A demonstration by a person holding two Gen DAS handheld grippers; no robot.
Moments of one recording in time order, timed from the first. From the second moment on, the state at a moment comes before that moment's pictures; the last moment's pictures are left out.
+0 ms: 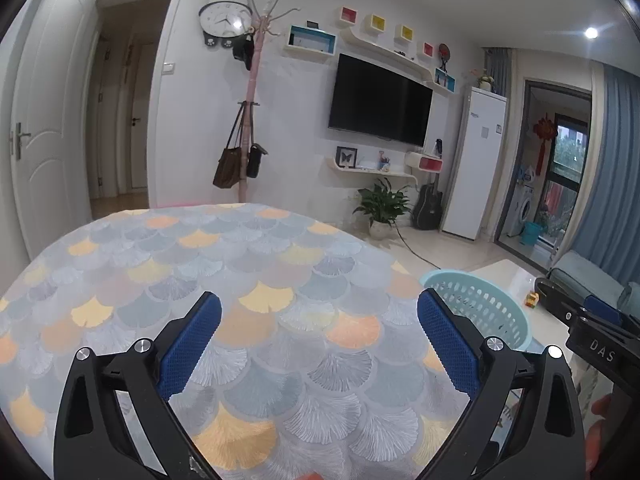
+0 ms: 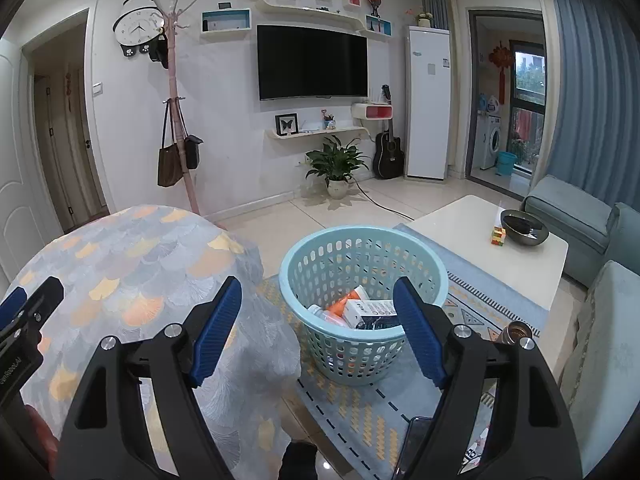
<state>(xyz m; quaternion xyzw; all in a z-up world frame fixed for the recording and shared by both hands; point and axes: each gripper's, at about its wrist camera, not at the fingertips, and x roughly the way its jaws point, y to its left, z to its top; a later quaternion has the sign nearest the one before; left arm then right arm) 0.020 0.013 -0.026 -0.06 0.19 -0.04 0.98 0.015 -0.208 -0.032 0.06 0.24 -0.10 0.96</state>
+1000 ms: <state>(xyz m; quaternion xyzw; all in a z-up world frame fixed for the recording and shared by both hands) 0.017 0.011 -0.025 -0.06 0.20 -0.04 0.98 0.020 -0.204 -0.039 0.06 0.25 -0.09 0.96</state>
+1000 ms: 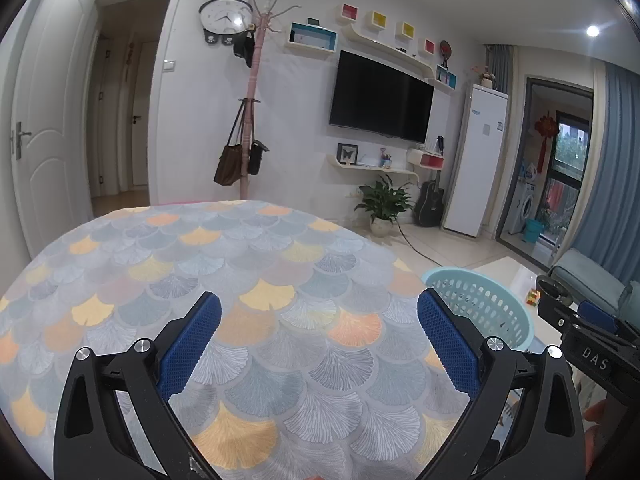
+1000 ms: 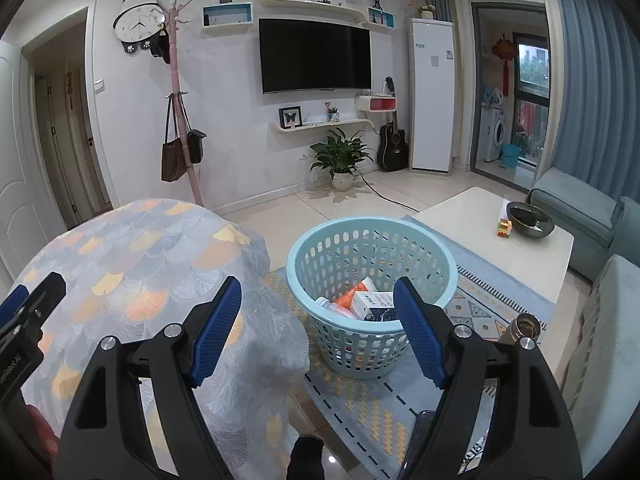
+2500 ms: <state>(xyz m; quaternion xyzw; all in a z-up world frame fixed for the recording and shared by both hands) 0.018 0.011 -0.023 -0.04 0.19 -0.04 0.98 0.017 -0.200 -0.043 0.06 0.25 -0.09 0.96</state>
